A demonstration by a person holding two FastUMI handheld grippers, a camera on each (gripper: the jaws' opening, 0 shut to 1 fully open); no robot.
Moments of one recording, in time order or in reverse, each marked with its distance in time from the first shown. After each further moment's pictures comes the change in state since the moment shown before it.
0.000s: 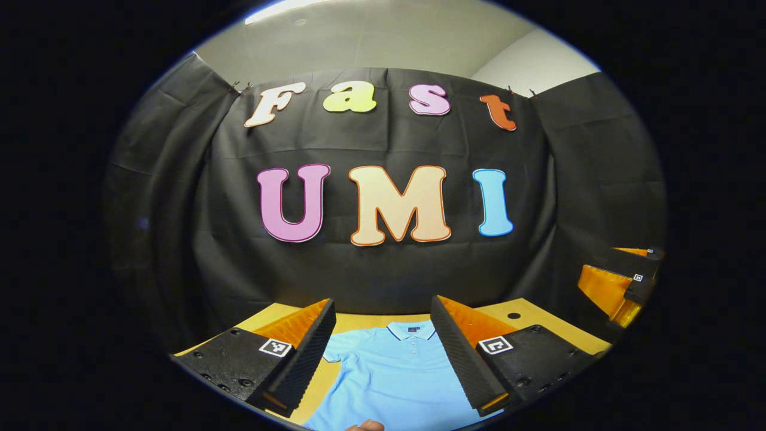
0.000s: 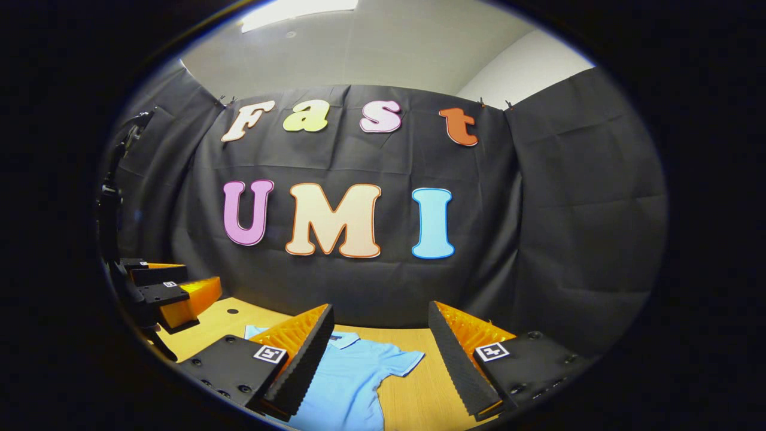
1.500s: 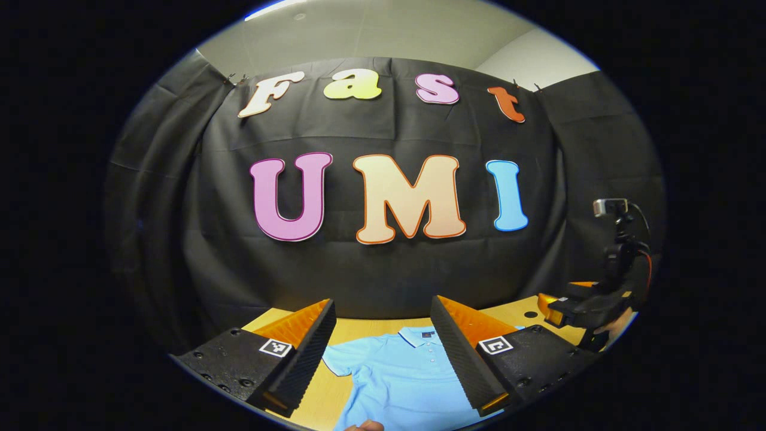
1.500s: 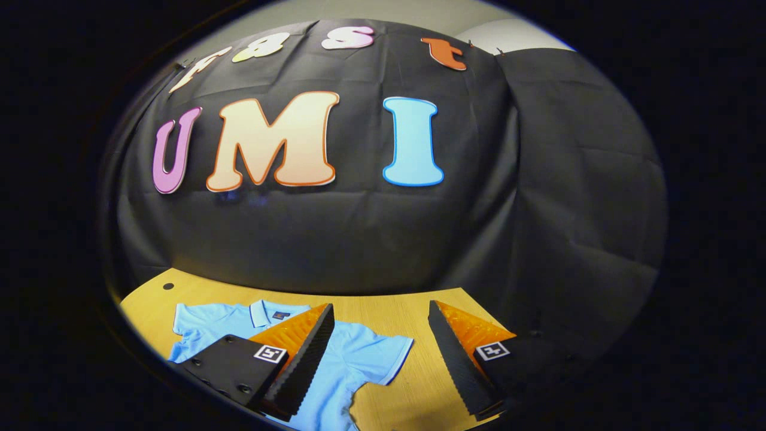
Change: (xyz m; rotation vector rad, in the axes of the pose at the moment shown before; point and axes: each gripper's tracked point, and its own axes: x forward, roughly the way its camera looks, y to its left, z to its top) left arm 0.075 0.041 -0.018 0.010 0.020 -0.034; right arm 0.212 -0.050 -0.183 0.001 0.297 -0.192
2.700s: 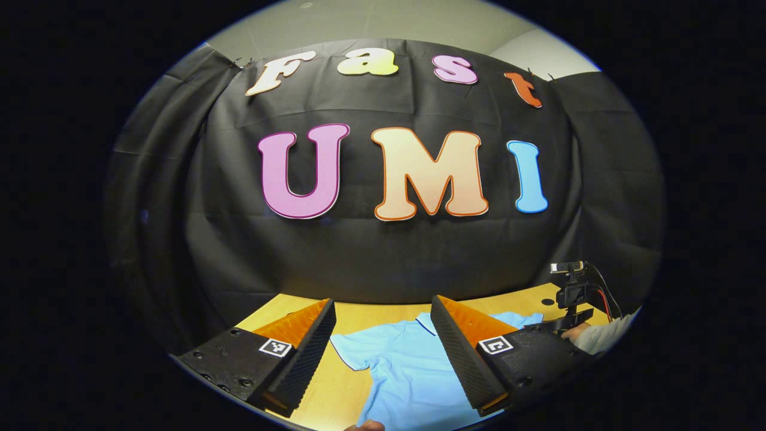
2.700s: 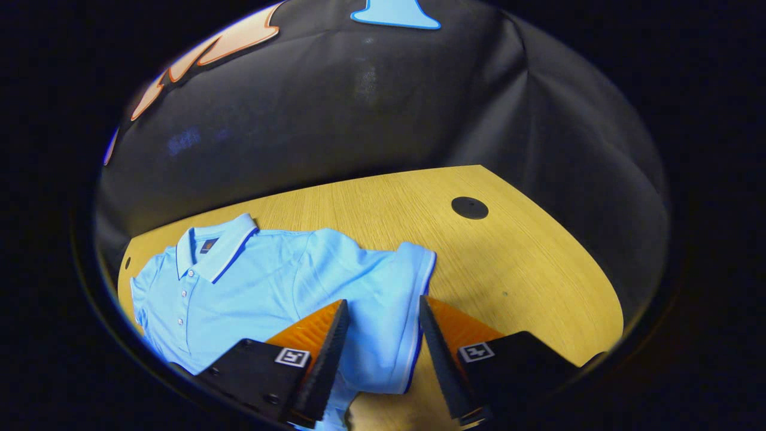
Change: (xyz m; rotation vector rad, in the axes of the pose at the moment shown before) left arm 0.023 0.048 -0.043 -0.016 0.099 0.039; right arm 0.116 0.009 -0.195 0.089 0.493 -0.070
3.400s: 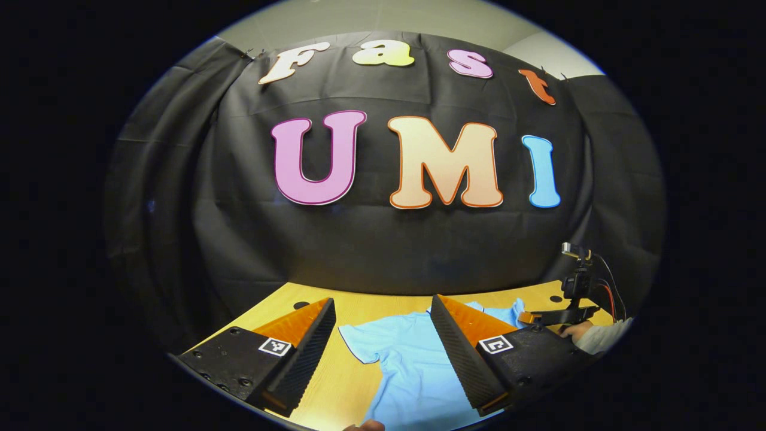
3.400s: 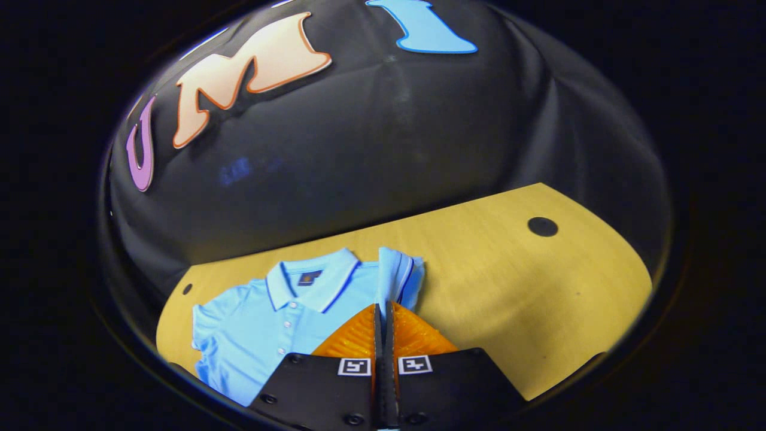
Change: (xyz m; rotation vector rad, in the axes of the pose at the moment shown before) left arm 0.002 0.024 -0.021 -0.038 0.045 0.042; right arm -0.045 0.122 0.029 0.104 -0.107 0.304
